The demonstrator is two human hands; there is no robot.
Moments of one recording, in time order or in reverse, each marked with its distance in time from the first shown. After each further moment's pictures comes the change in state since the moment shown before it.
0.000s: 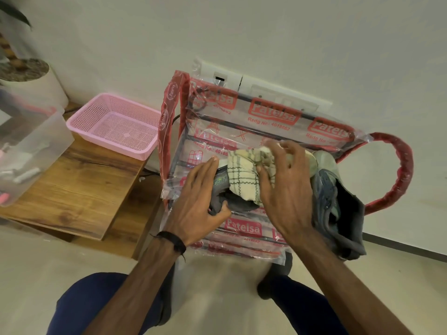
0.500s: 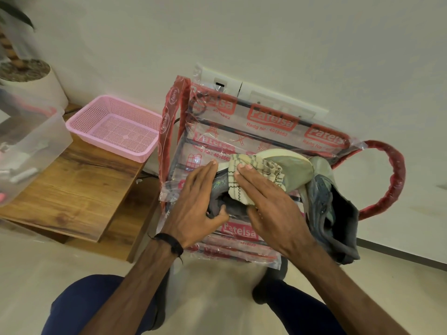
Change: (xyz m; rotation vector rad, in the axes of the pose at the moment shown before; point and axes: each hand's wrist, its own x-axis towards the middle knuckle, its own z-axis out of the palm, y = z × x) left_hand 0.002 0.002 0.000 -0.008 0.005 0.019; right_hand -0.023 0.017 0.002 -0.007 -0.450 -0.411
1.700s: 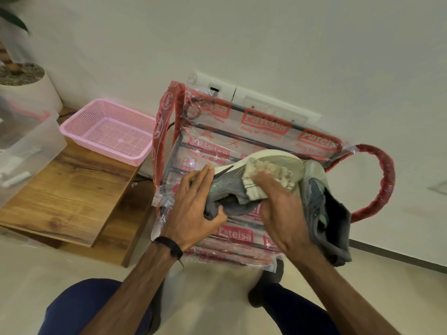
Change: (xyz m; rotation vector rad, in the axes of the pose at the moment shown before) left_hand 0.005 0.000 0.009 0.073 0.076 0.018; right_hand -0.004 0.003 -0.009 0.044 0.076 0.363
